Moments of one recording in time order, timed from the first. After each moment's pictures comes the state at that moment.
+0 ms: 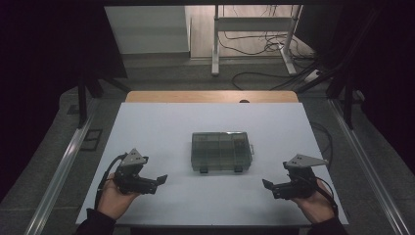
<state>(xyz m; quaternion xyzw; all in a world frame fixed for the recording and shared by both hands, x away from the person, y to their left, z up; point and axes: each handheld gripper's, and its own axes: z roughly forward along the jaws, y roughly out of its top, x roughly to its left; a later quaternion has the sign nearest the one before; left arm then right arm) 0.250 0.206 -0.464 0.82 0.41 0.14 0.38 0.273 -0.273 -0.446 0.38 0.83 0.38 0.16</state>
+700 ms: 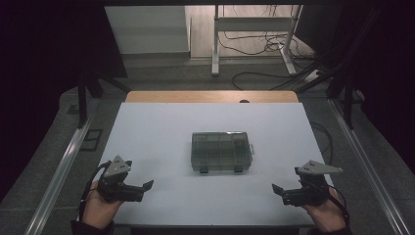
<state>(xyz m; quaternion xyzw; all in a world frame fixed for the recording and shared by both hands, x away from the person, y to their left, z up) 0.223 0.233 -0.463 0.81 0.43 0.18 0.37 0.255 -0.296 -0.446 0.41 0.81 0.38 0.17</state>
